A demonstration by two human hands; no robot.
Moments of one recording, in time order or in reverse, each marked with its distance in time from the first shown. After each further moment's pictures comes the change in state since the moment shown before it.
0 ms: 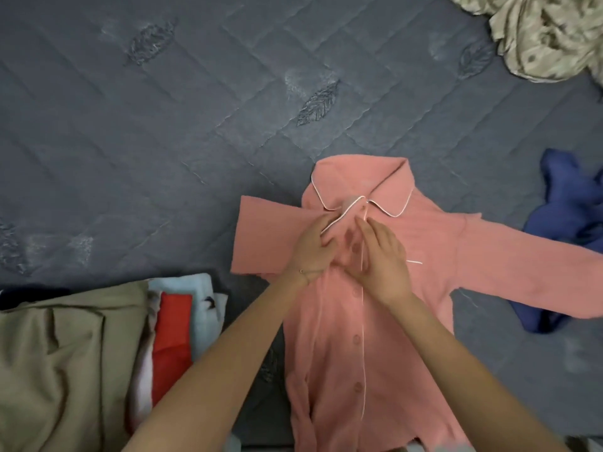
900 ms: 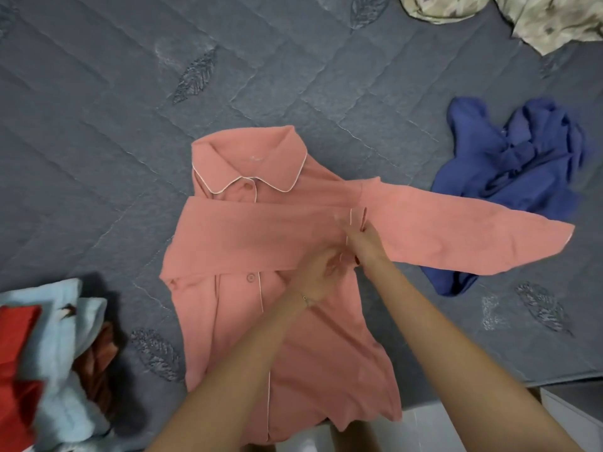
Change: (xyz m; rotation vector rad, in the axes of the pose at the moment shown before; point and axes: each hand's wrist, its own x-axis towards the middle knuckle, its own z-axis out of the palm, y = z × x) left_hand -0.011 -0.002 0.230 0.115 -0.310 0.005; right_hand -0.006 0.181 -0.049 0.971 -0.077 0.804
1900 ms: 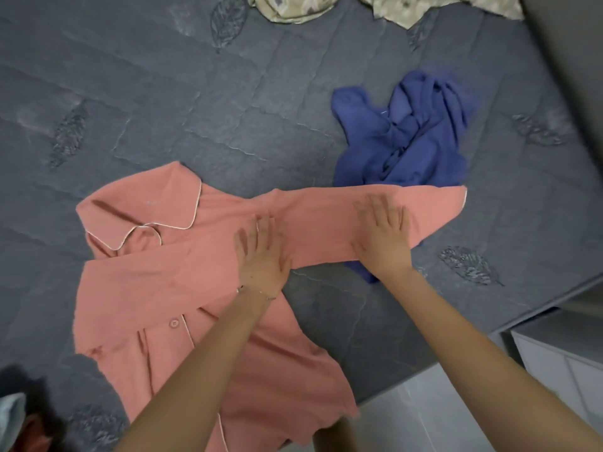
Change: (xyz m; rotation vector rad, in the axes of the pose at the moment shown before) left_hand 0.067 0.024 0.054 1.097 0.073 0.014; right_hand 0.010 0.040 -0.186 -1.183 0.352 -0.406
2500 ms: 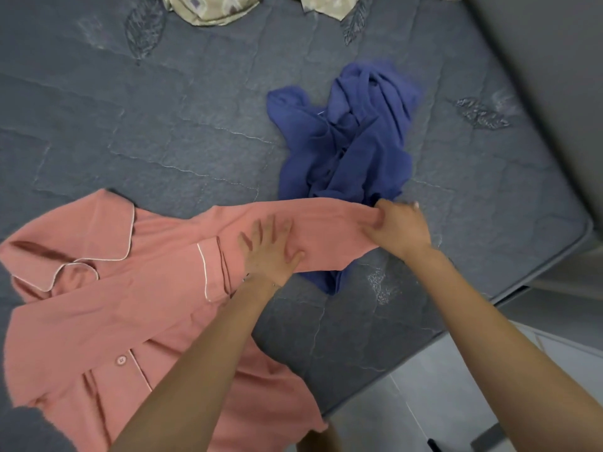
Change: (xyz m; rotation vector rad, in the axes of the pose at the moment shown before) left_hand 0.062 0.099 0.015 -0.036 -0.319 0.058; right_hand 0.024 0.123 -0.028 0.209 -0.007 0.201
